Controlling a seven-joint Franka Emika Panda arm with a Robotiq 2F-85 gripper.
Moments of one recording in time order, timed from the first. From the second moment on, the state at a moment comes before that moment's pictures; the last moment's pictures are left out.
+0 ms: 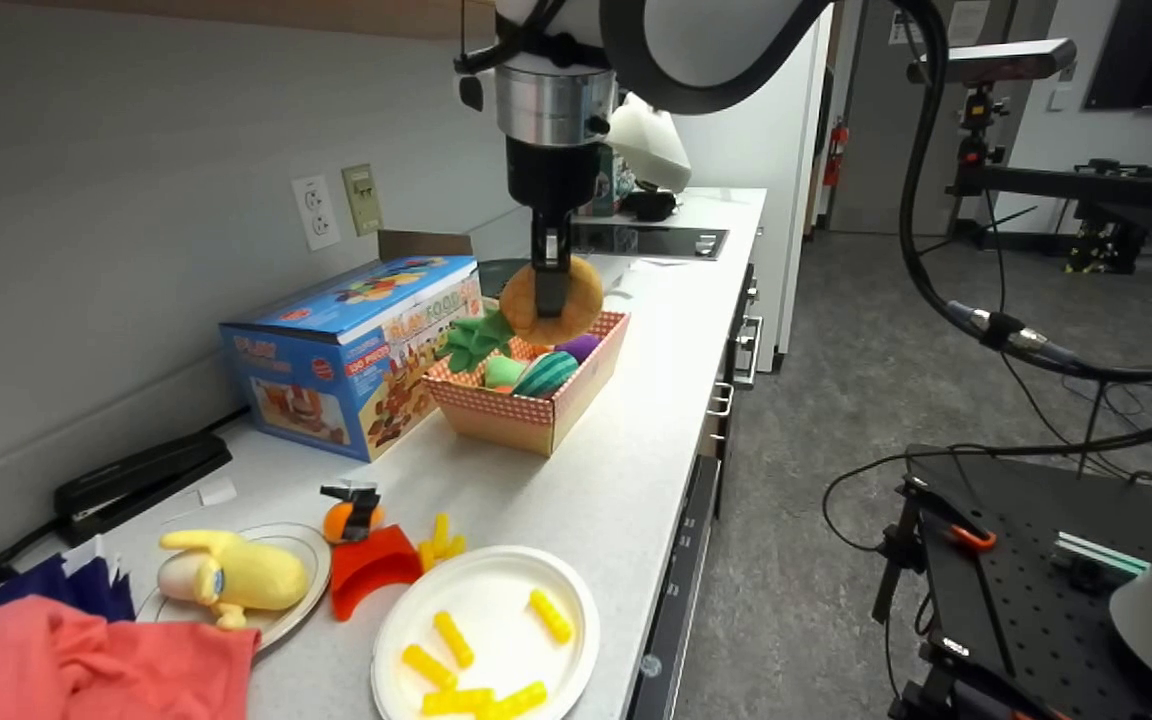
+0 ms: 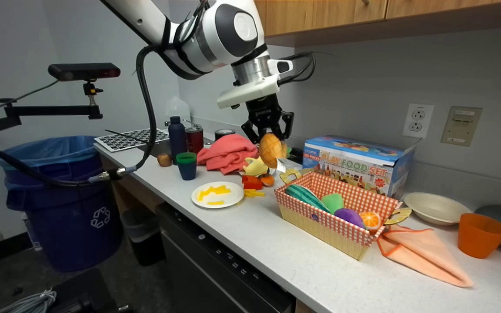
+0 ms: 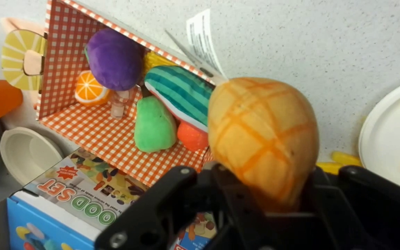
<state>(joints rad) 0.07 0.05 0.04 -2.08 -0.32 2.29 -0.14</state>
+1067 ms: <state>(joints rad) 0.02 0.28 -0.06 -1.82 -0.32 2.29 0.06</state>
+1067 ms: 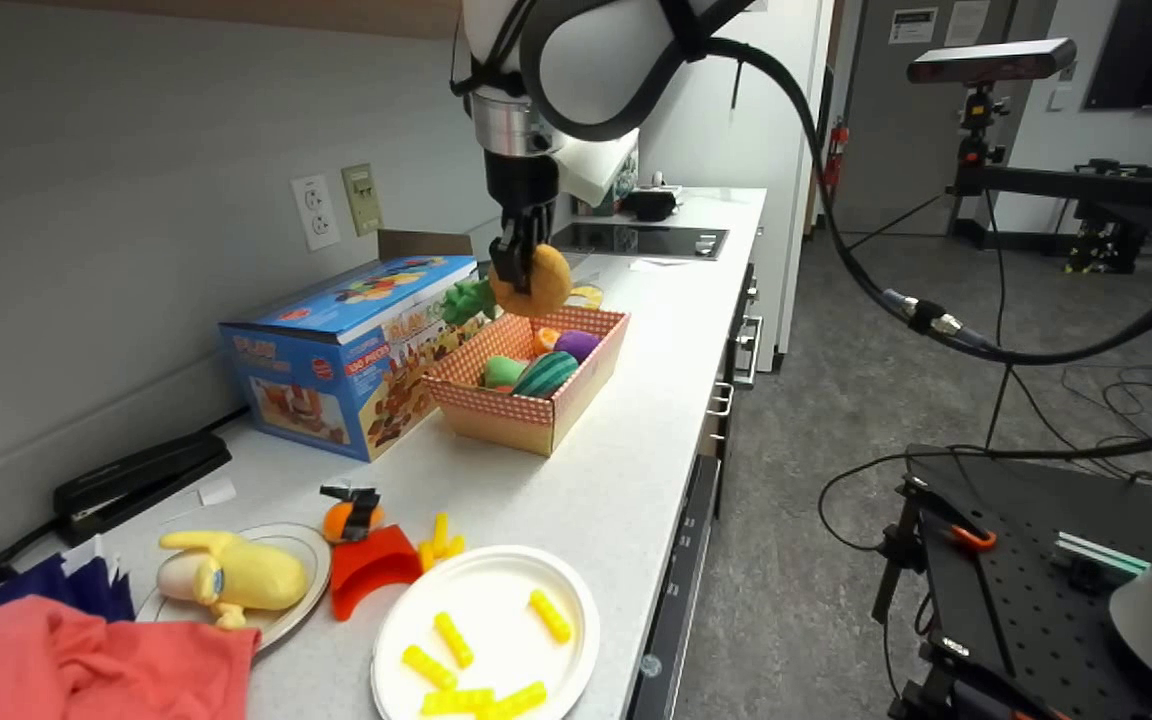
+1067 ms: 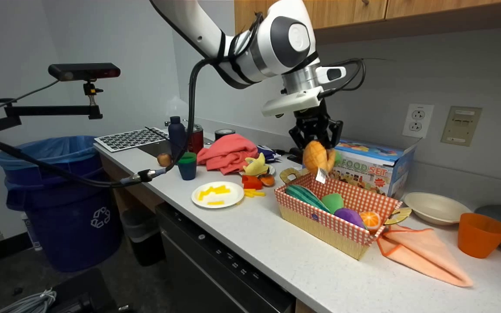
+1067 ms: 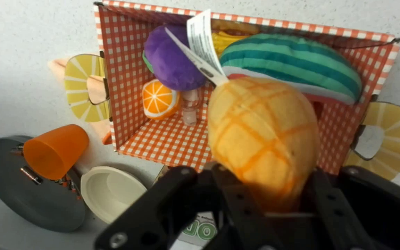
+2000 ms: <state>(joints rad) 0.03 0.40 -0.10 -1.68 -0.34 2.27 0.20</state>
